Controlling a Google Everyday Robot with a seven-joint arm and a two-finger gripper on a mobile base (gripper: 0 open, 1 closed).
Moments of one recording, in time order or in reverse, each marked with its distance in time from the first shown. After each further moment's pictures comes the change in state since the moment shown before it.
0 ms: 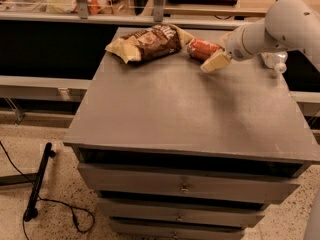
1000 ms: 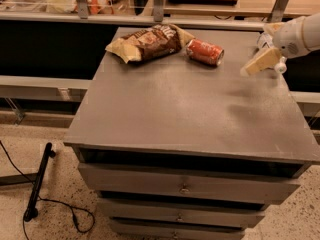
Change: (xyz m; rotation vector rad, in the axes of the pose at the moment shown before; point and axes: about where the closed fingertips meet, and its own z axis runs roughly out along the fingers) arm 0.048 -0.027 -0.095 -0.124 -0.097 0.035
